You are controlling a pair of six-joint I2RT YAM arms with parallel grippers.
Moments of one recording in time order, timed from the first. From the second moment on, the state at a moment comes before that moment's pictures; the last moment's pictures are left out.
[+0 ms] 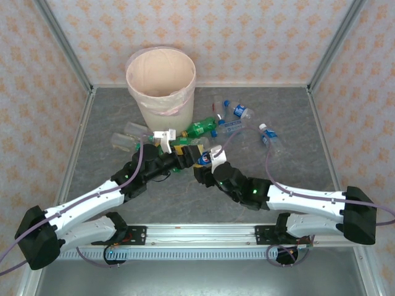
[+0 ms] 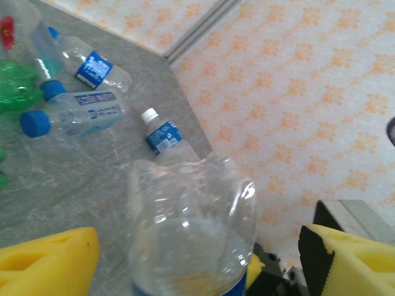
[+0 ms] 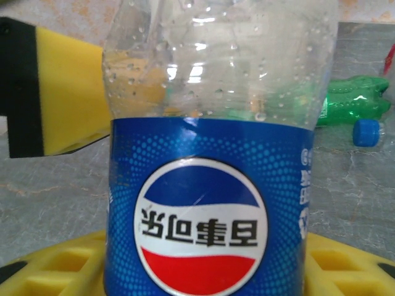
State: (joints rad) left arm -0.74 1.01 0.61 0.22 0.11 -0.84; right arm 1.16 1.12 0.68 -0.01 0.45 0.45
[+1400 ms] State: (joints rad) left arm -0.63 1.11 1.12 -0.11 -0.01 -0.66; right arm 1.20 0.80 0.57 -0.01 0.54 0.49
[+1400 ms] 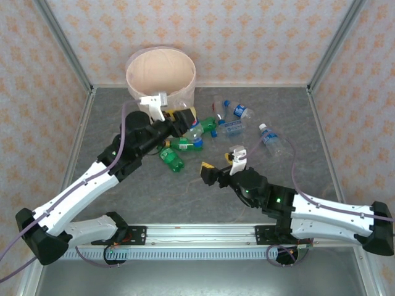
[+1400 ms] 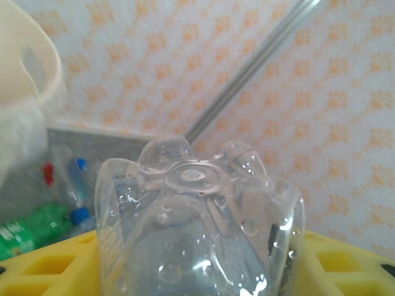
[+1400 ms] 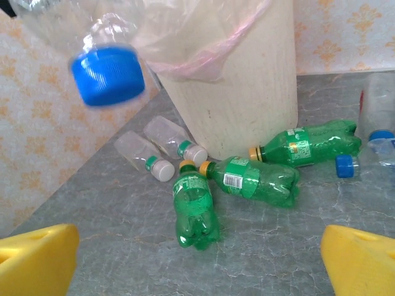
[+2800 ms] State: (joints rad) left arm -0.18 1.56 1.60 -0.26 -0.05 -0.60; right arm 1.19 0.60 0.53 -0.27 0.92 0.70
